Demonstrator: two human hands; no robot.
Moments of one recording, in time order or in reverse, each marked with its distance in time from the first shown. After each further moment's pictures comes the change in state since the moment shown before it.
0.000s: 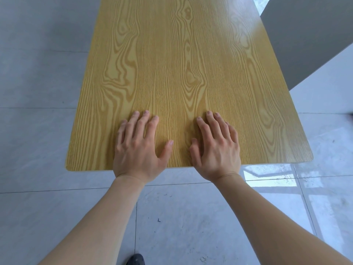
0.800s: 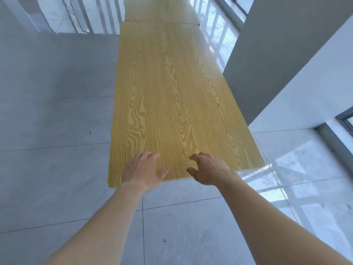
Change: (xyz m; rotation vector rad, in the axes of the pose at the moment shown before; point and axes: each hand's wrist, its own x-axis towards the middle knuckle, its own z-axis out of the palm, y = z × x) left_hand 0.010 -0.009 -0.134 -0.030 -0.564 0.012; right_hand 0.031 -0.052 -0.148 -0.021 -0.817 0.185
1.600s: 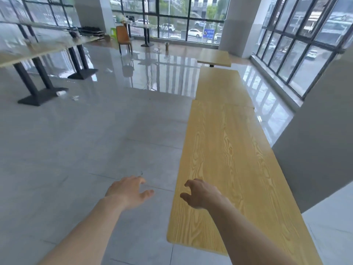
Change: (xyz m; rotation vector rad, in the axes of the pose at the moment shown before) left_hand -0.086 -0.198 -0.191 -0.066 0.035 -0.333; right_hand 0.014 -0.233 -0.129 -0.114 0.016 -0.317
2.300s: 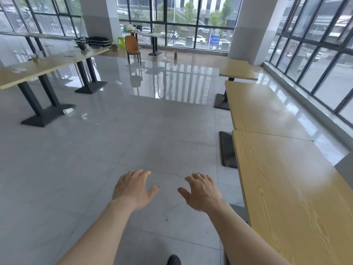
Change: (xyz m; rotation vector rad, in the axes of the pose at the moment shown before) left_hand 0.356 -0.227 -0.201 0.004 0.248 0.037; right_hand 0.394 -0.210 -0.158 -0.029 0.247 -0.077
